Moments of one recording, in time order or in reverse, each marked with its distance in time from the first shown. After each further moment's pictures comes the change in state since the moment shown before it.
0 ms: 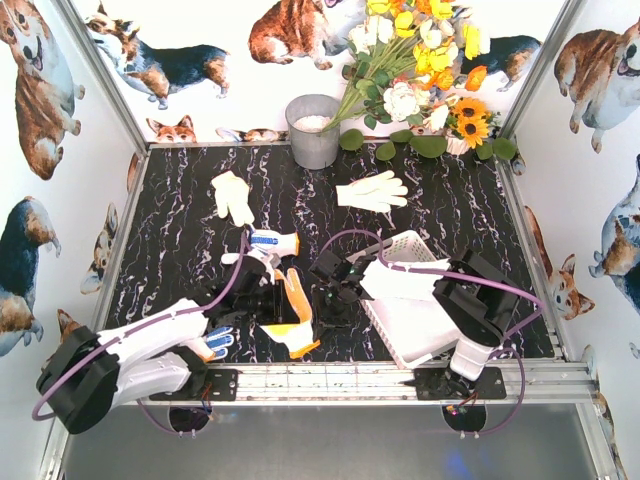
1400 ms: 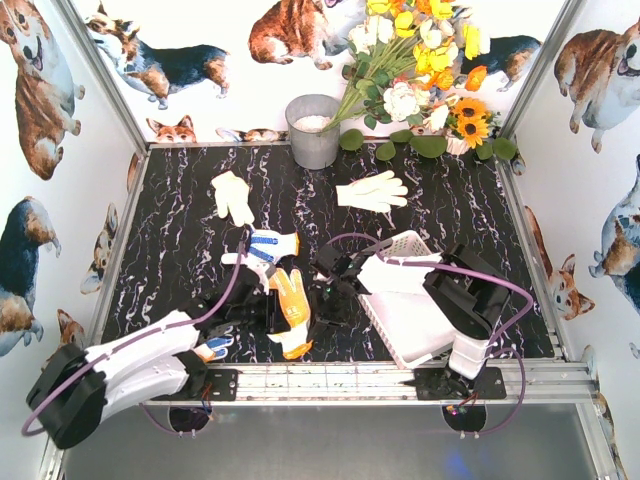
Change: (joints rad) left arm -0.015 -0.078 -0.101 -0.002 -0.045 0.100; right arm -0.043 0.061 0.019 0.048 -0.188 0.038
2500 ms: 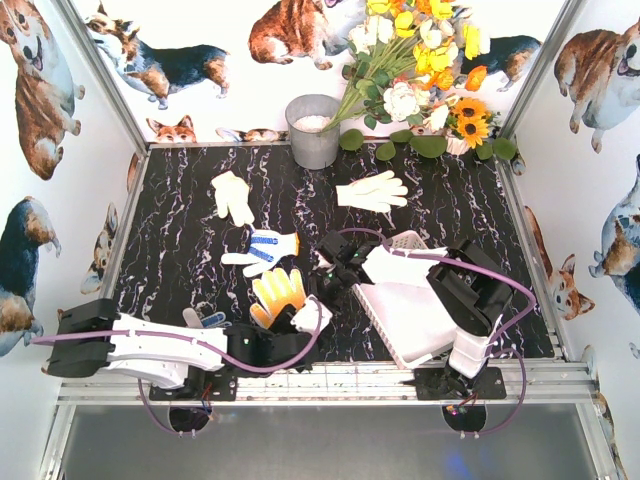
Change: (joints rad) left arm -0.766 0.169 0.203 -0.125 -0.847 0.196; right arm -0.080 0.000 0.034 0.055 -0.165 0.105
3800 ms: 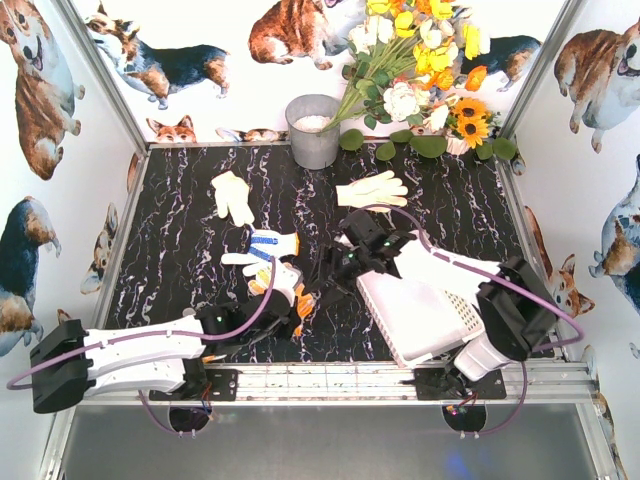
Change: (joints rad) left arm 0.330 -0.178 -0.088 0.122 0.259 -0.104; right arm -0.101 -0.222 -0.023 -0.026 0.129 0.012
